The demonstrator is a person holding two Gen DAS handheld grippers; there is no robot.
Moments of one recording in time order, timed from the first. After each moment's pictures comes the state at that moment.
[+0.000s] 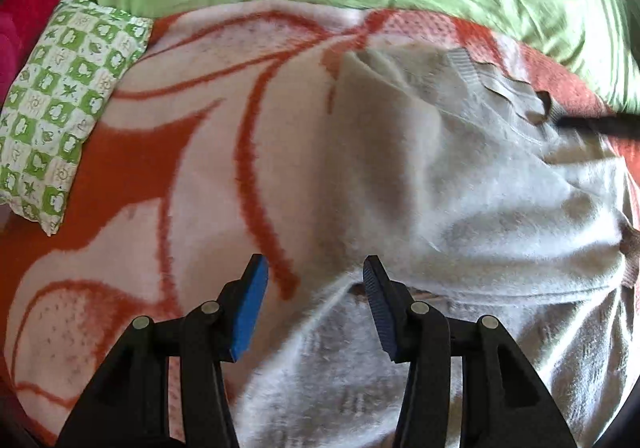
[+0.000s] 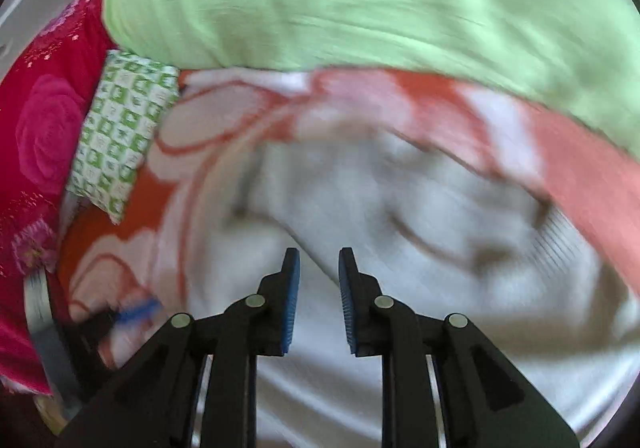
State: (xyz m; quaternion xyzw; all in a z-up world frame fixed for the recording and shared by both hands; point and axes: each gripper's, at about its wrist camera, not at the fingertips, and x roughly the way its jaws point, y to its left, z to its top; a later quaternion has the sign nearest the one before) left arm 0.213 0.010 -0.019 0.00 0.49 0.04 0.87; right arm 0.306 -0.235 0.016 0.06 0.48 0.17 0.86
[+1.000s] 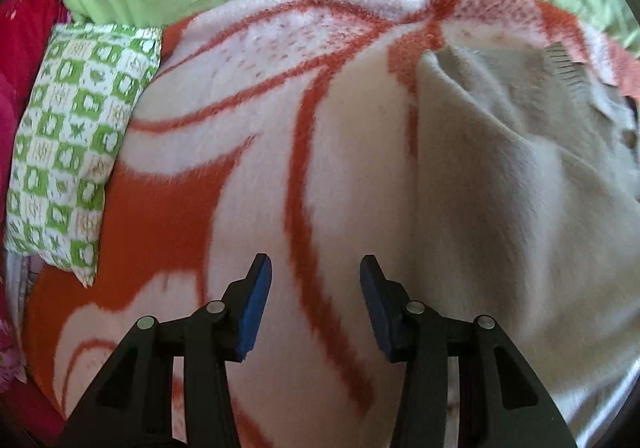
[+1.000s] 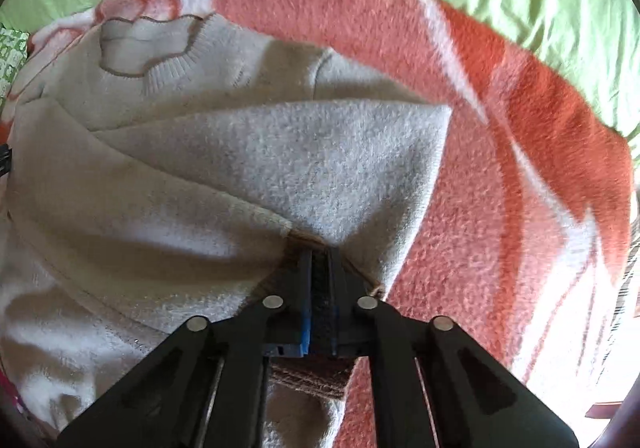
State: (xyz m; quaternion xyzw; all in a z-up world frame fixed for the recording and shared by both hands) left arm 0.286 0.041 -0.033 0.06 0.53 0.12 0.84; right arm 0.256 -0.346 -0.026 -0.03 0.53 -0.06 0.85
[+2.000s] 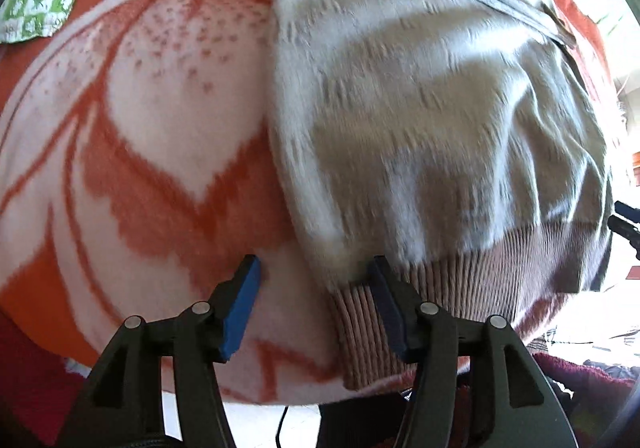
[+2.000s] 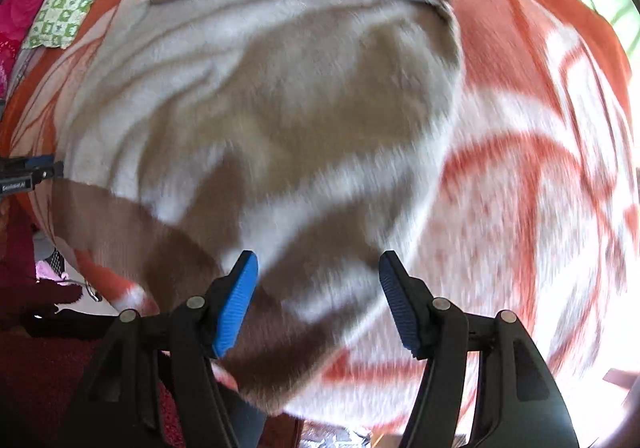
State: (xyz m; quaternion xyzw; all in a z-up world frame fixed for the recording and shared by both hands) left arm -0.028 0.060 -0.059 -0.01 0.66 -0.08 0.74; right arm -0.034 -0.258 -0.060 0.02 0.61 0.00 0.79
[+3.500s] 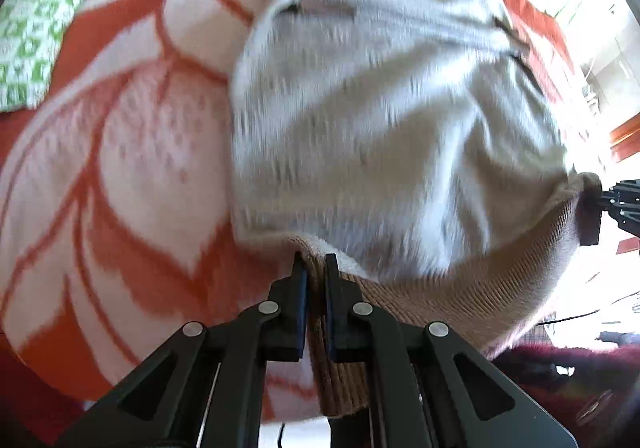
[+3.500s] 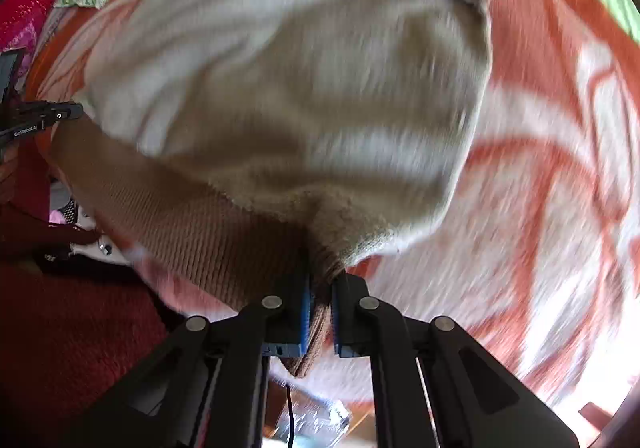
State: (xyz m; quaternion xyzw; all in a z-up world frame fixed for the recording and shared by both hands) left arm 0.019 0.008 -0.023 0.01 0.61 -0.13 0.78; right arm -0.005 -0.227 -0.058 -0.03 0.61 0.08 0.79
